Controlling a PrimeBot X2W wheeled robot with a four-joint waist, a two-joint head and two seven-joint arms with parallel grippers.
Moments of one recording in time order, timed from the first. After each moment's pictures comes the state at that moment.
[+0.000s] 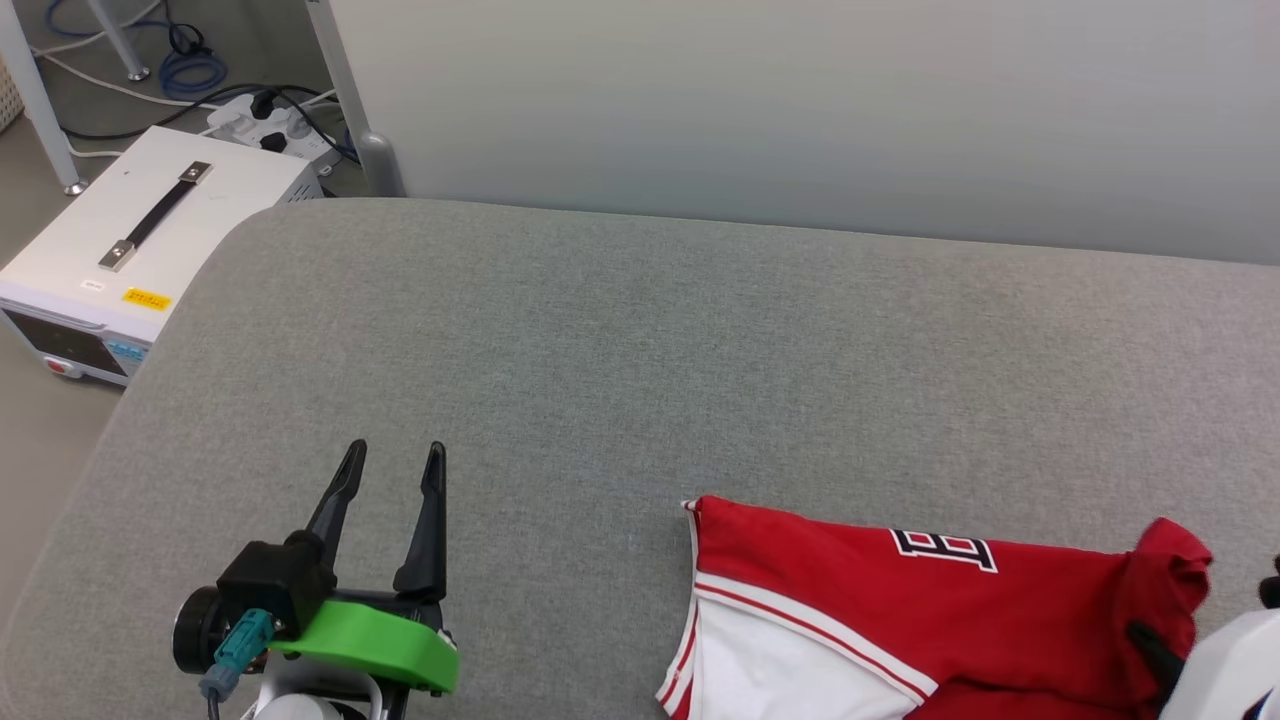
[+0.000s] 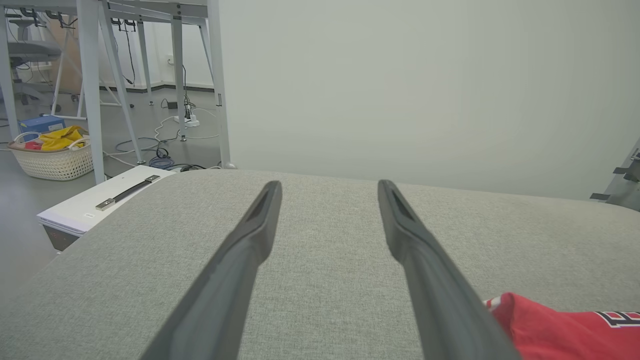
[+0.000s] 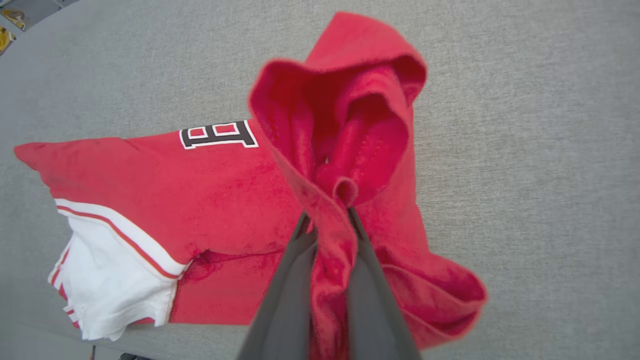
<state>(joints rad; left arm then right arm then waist) -0.01 0.15 -0.09 0.08 -0.26 -0.09 -0.26 0.14 -0.17 -0.26 -0.09 0.48 0.13 0.71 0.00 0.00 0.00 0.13</state>
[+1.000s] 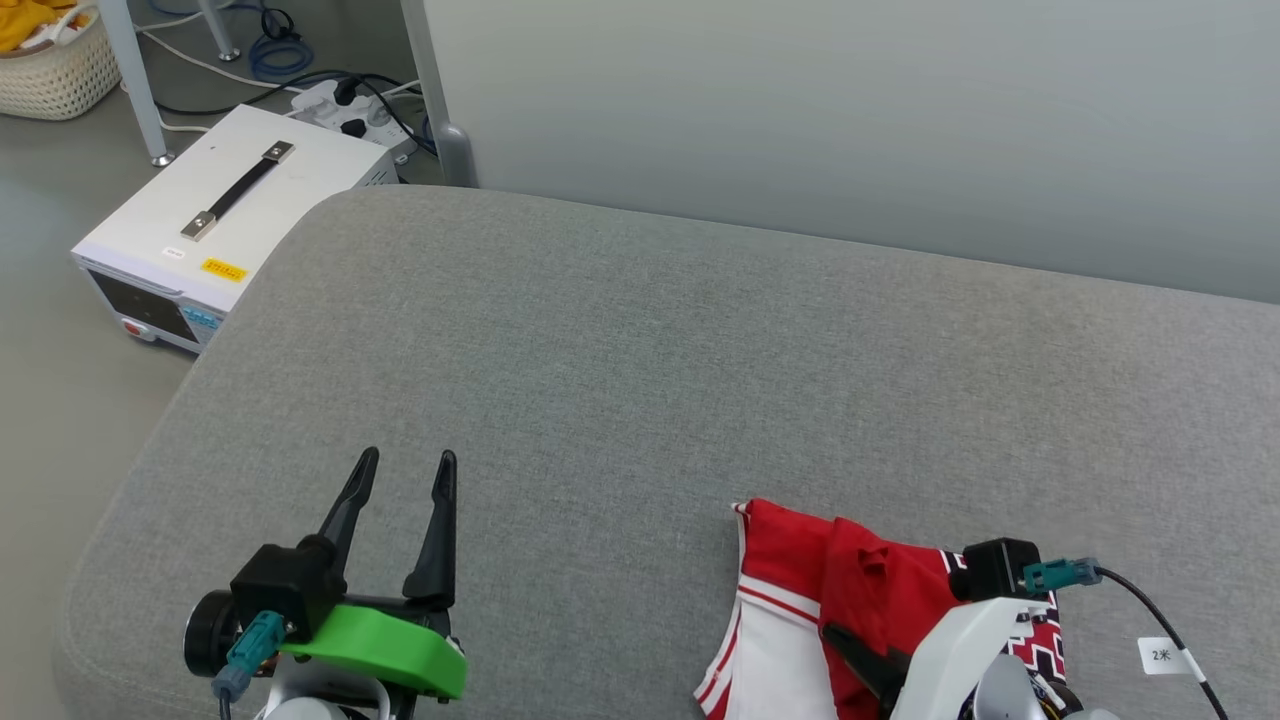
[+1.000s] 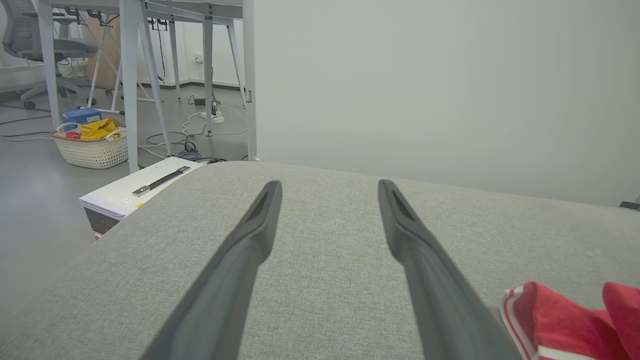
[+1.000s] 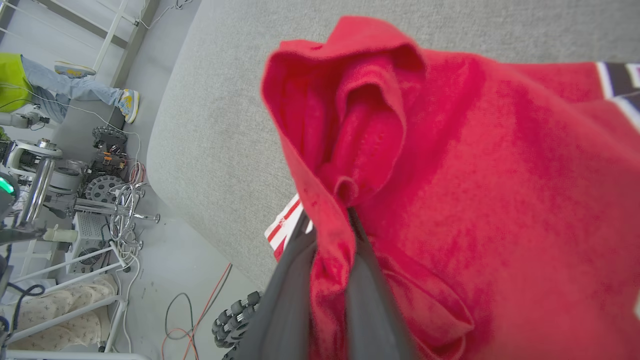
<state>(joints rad) -0.01 0.13 -0.08 0.10 -0.24 -0.12 -0.26 0.02 -0.05 0.18 0.12 0.68 0.13 0.54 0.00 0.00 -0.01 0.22</state>
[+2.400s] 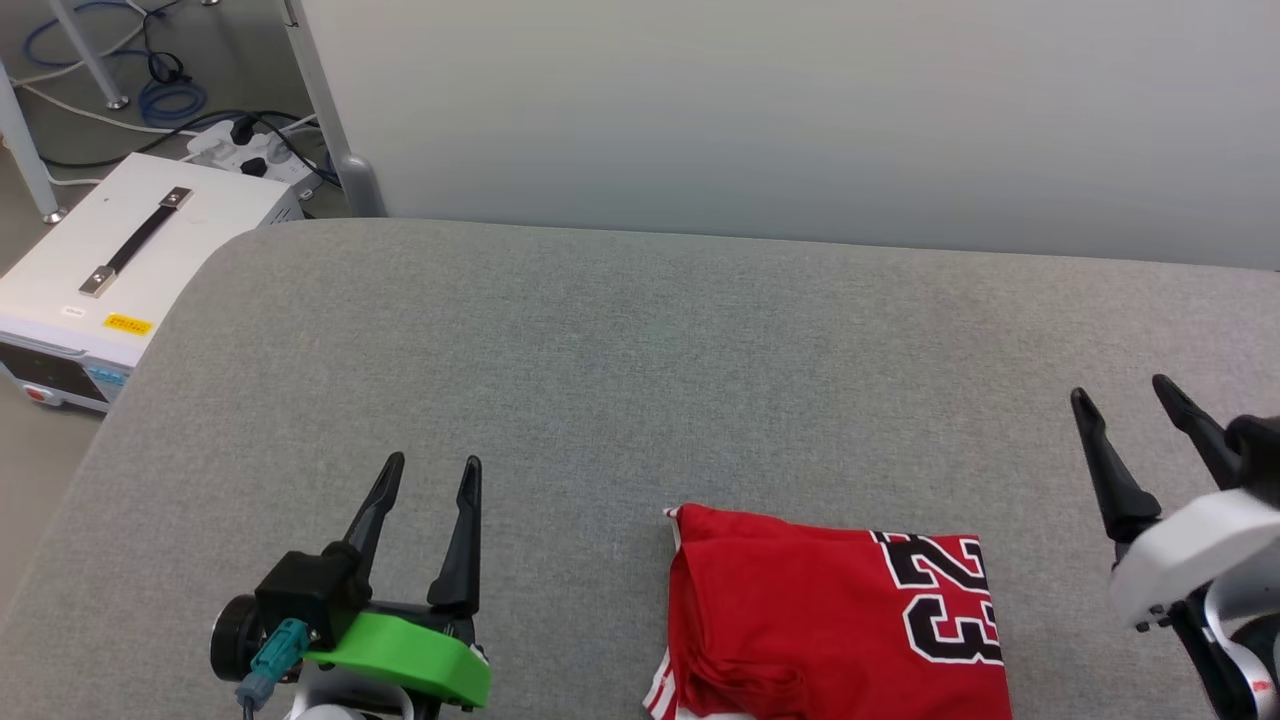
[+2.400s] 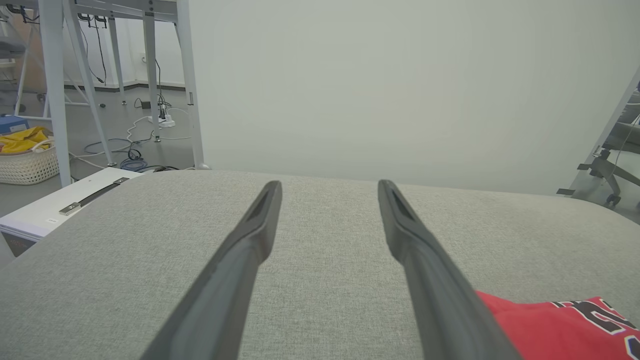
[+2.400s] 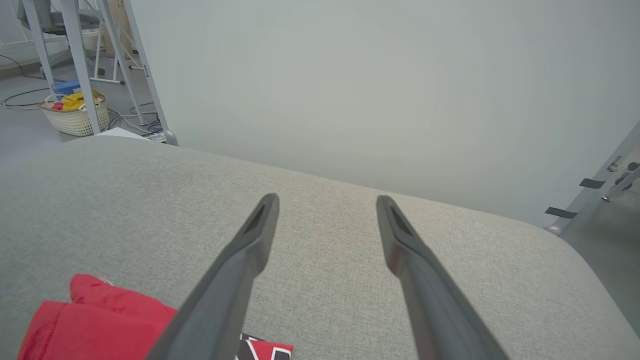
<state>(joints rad) 0.00 0.10 -0.09 0.09 -0.22 -0.13 -0.26 -0.07 -0.29 0.01 -0.10 0.27 0.13 0.17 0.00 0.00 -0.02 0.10</state>
